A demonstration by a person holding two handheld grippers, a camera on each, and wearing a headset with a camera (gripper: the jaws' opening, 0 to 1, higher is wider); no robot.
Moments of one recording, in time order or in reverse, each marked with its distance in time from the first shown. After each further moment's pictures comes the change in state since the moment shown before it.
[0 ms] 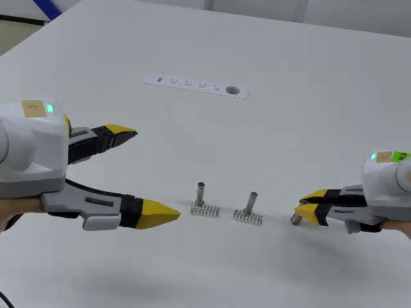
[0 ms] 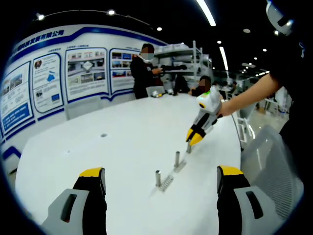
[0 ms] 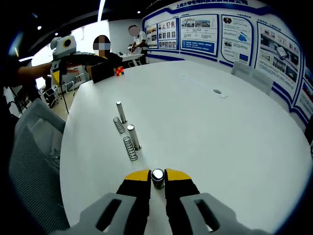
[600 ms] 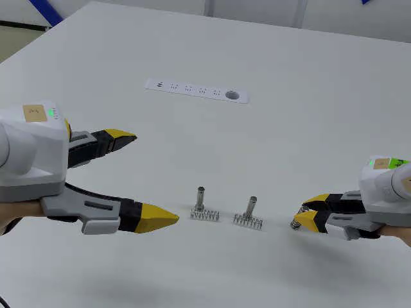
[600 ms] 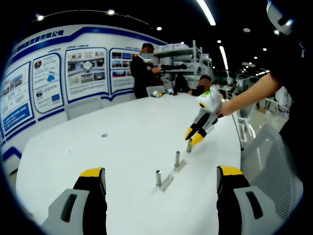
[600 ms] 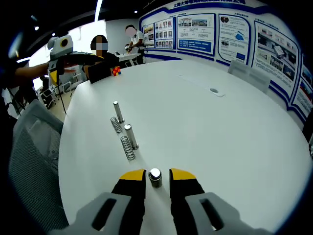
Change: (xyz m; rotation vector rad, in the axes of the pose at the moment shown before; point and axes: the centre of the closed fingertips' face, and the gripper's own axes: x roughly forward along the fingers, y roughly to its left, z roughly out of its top) left arm -0.001 0.000 0.001 0.004 0.002 0.002; right arm -0.006 -0.007 0.002 0.010 -0.001 -0.027
